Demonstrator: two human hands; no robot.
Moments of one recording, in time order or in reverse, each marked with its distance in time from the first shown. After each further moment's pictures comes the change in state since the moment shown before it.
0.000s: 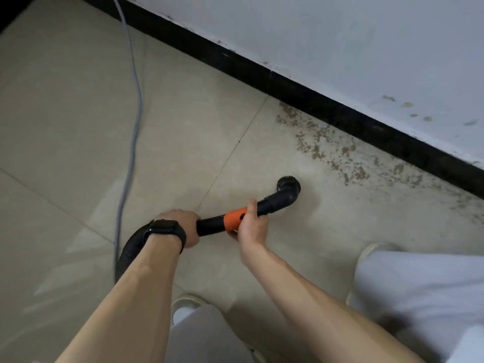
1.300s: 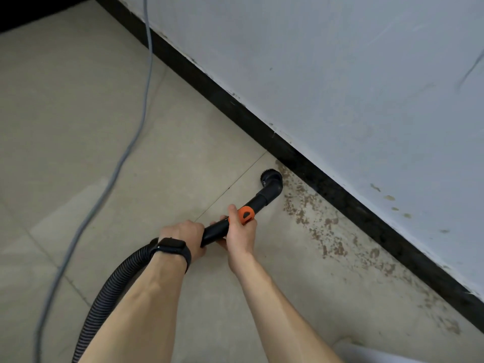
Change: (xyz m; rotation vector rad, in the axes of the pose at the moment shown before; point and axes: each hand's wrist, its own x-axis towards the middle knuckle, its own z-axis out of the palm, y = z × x) left_hand 0.044 0.058 -0.046 -0.145 0.216 -0.059; right_hand 0.048 -0.091 0.022 -0.066 -0.250 -0.166
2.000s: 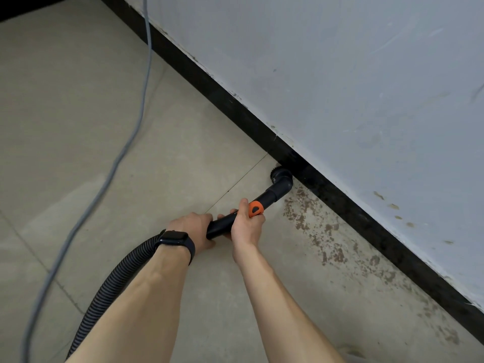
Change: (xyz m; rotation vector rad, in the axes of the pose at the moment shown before) left_hand 0.027 0.005 -0.012 -0.191 0.034 0.071; right_hand 0.022 -0.025 0.006 -0.006 0.081 -0.032
